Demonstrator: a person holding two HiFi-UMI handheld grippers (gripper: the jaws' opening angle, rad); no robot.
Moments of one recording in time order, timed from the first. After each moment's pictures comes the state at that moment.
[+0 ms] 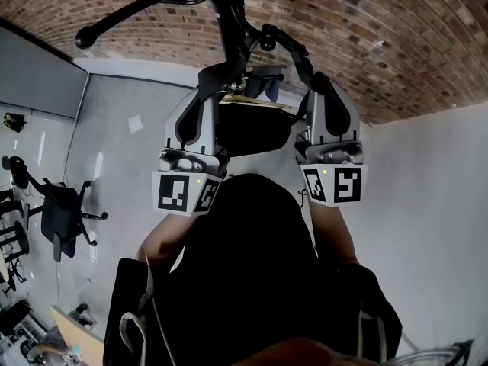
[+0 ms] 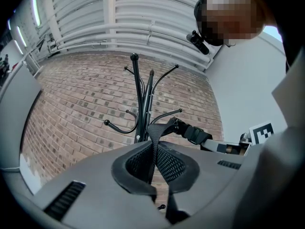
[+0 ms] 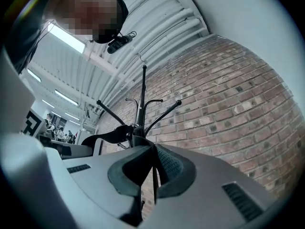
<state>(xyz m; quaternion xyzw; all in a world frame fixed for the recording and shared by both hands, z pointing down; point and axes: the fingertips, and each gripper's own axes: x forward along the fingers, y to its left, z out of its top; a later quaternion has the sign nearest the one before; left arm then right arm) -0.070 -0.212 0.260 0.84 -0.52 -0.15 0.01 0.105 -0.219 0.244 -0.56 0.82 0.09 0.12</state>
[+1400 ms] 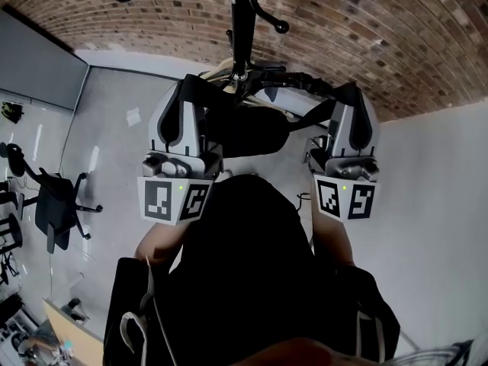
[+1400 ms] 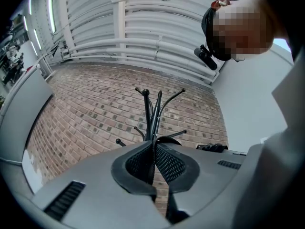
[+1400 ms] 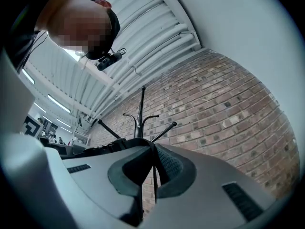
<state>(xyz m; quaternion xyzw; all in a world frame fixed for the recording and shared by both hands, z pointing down) -0.106 -0.172 0.215 0.81 -0.55 -0.22 0.01 0.128 -0.163 0.202 -0.59 0.78 0.10 0.18</state>
